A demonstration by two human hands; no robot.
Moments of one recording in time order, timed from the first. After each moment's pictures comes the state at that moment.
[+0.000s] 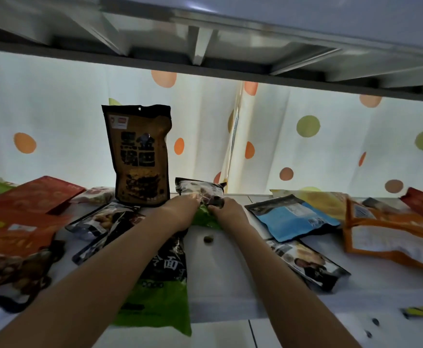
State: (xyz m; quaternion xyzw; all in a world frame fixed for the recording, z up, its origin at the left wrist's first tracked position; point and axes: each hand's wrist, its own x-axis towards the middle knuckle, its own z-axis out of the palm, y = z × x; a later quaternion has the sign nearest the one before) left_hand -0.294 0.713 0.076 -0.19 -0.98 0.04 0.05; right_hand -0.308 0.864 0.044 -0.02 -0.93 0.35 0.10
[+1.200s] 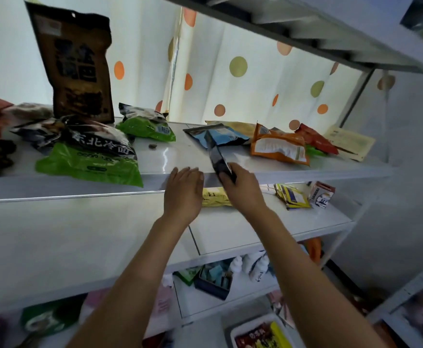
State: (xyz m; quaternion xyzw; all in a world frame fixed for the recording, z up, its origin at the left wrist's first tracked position) left_hand -0.064 0.824 -0.034 -0.24 -0.86 -0.36 0.28; right_hand -0.018 0.969 0.013 -0.03 -0.93 0.26 0.25
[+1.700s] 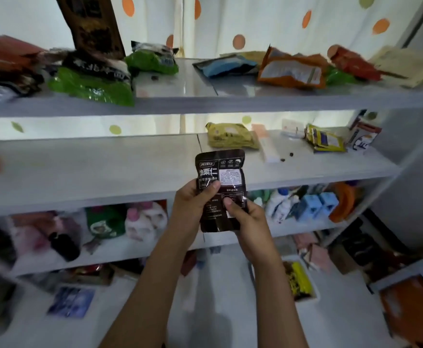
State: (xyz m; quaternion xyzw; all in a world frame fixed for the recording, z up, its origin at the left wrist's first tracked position) left_hand 0.166 0.869 -0.092 -0.01 -0.57 -0.82 -0.05; right_hand 0.201 0.991 -0.113 -0.06 -0.58 0.81 0.03
